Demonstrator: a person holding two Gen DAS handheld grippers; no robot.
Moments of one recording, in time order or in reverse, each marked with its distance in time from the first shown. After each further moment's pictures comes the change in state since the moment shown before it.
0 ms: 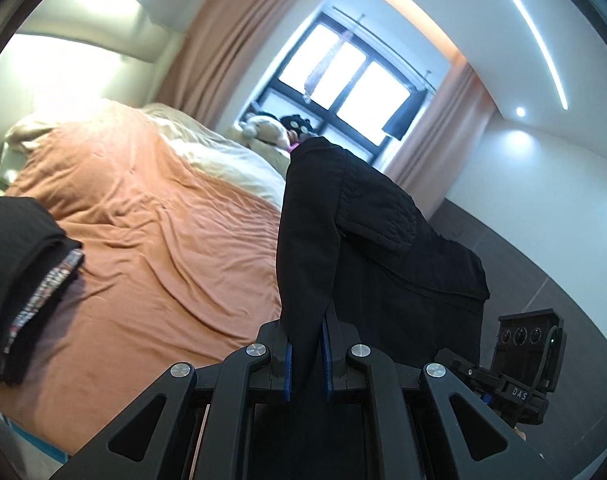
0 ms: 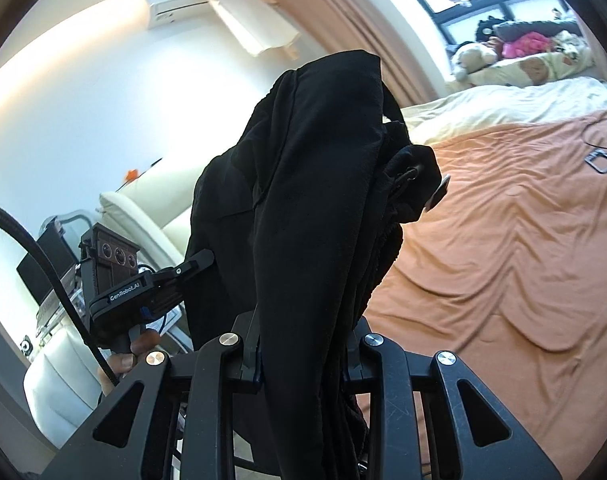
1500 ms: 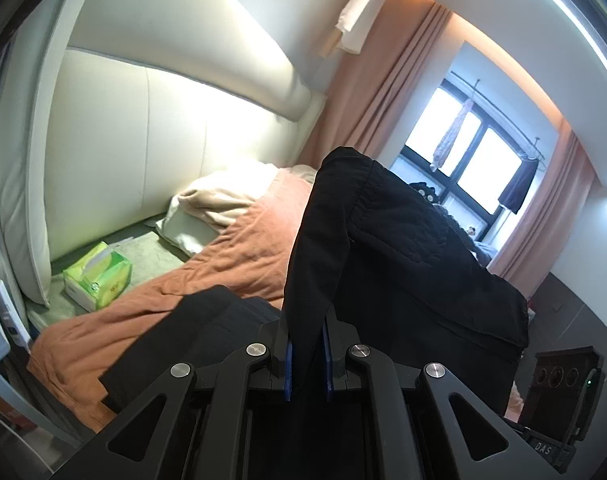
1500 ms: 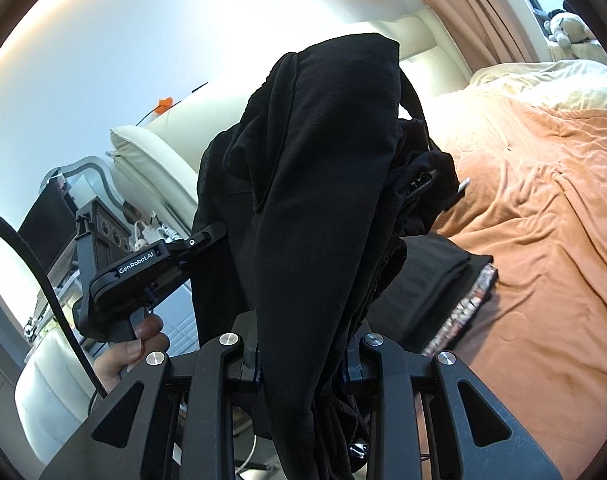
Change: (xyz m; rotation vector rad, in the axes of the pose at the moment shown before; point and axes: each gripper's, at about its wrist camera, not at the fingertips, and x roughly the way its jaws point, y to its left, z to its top) left arm -0.136 0.250 0.117 -0.097 -0.182 0.395; right arm 0.233 0.032 0.035 -0.070 0.169 0.177
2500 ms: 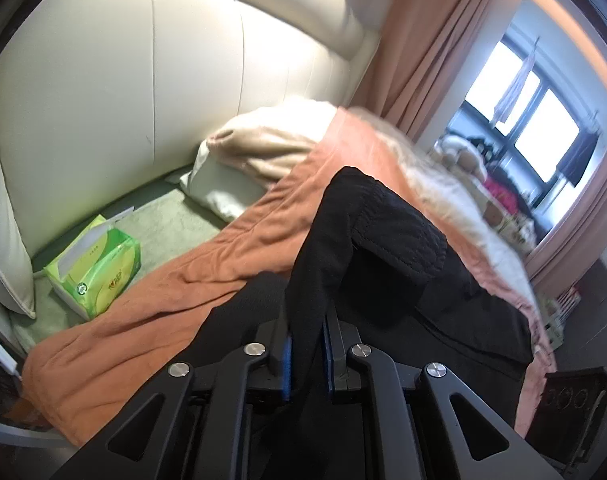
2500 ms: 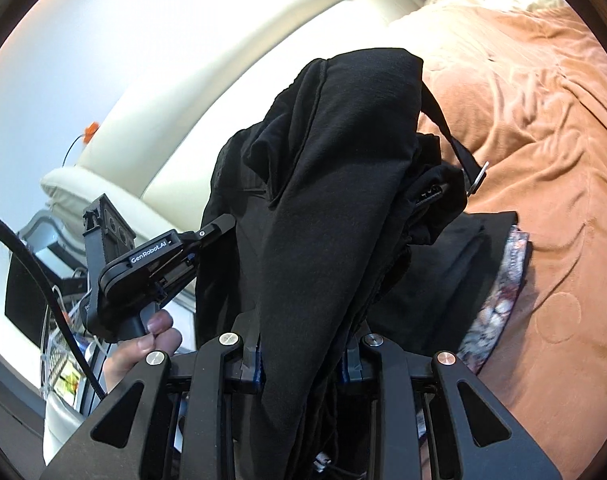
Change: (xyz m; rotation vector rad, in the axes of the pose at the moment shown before) left arm 0.156 0.054 0.015 -0.017 0.239 0.183; right arm 0.034 -0.134 -0.014 0.274 0.115 0.008
